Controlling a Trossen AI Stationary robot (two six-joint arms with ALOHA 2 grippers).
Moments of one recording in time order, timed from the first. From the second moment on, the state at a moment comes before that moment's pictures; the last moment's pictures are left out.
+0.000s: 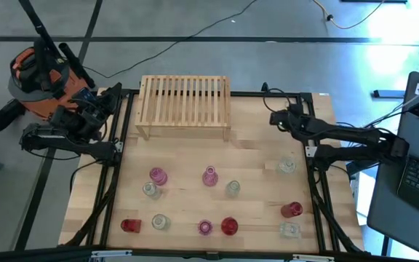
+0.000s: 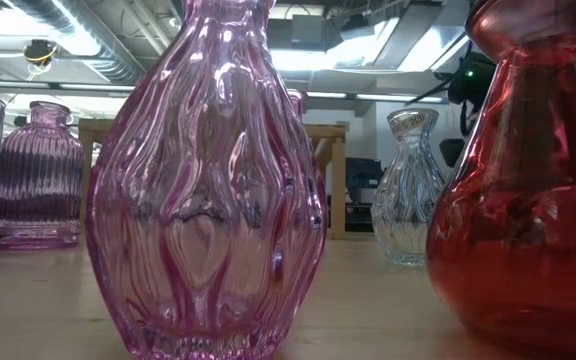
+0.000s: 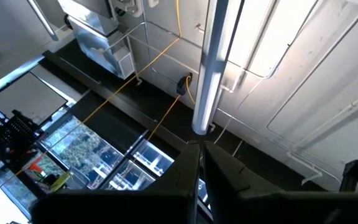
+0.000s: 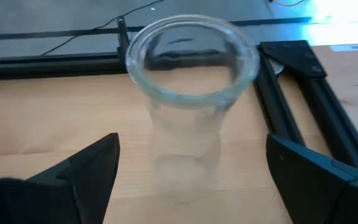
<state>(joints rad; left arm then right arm) -0.02 0.46 0.57 0.71 -0.51 -0.38 -0.51 1.05 0.45 -0.42 0.76 0.89</state>
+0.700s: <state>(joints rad) -0.02 0.46 0.57 0.69 -0.52 -0.38 -0.60 1.18 0.45 -0.23 0.72 0.80</state>
